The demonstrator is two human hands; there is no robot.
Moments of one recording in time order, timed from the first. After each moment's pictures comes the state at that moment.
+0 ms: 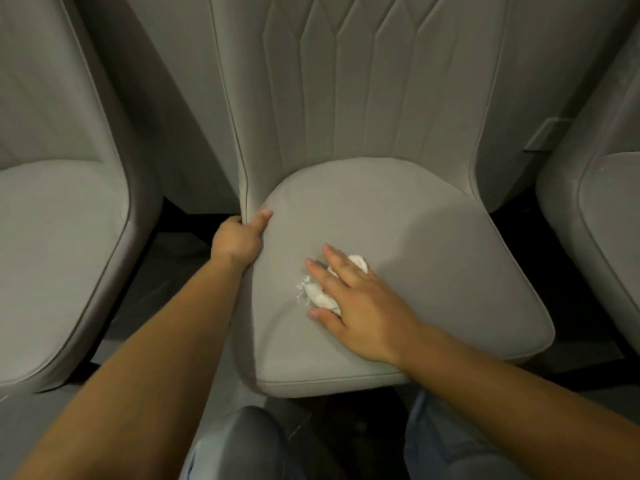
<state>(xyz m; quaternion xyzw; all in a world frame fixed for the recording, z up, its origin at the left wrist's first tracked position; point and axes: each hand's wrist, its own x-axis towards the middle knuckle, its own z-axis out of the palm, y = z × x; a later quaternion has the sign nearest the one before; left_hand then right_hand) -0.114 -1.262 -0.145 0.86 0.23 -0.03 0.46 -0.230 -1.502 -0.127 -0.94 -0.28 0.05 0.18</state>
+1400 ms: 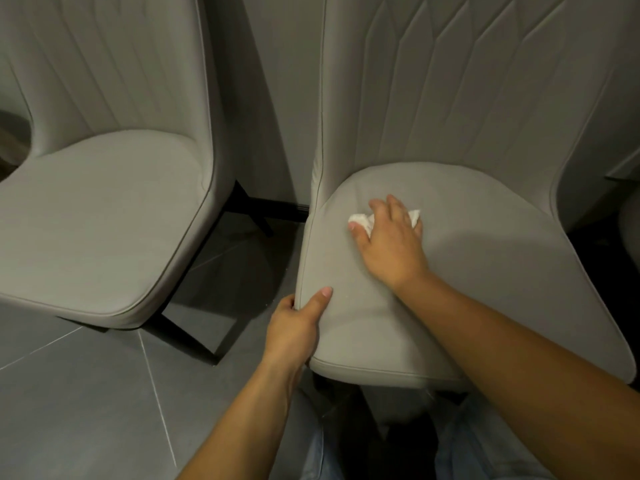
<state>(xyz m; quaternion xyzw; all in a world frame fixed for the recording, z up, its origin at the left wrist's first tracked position) -0.294 -1.288 -0.145 0.64 0.36 -0.05 0.68 -0.145 -1.428 -0.135 -0.97 -0.08 -0.04 0.22</state>
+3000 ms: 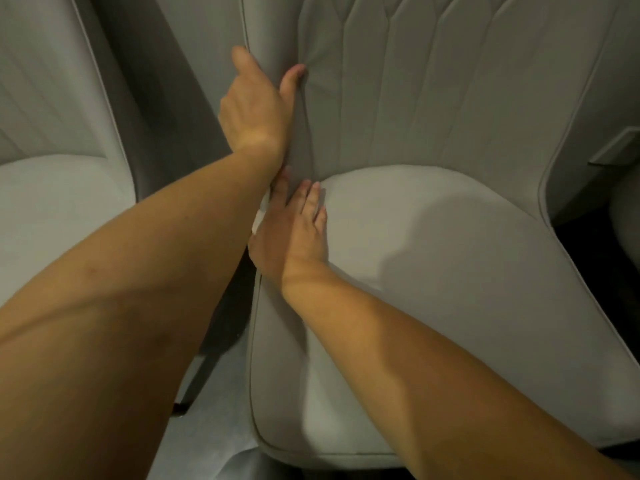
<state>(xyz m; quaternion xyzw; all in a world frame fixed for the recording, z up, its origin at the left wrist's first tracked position) 0.037 -1.276 -0.042 0.89 0.16 0.36 0.25 -0.088 -1.324 -0.131 -0.97 -0.06 -0.01 0.24</state>
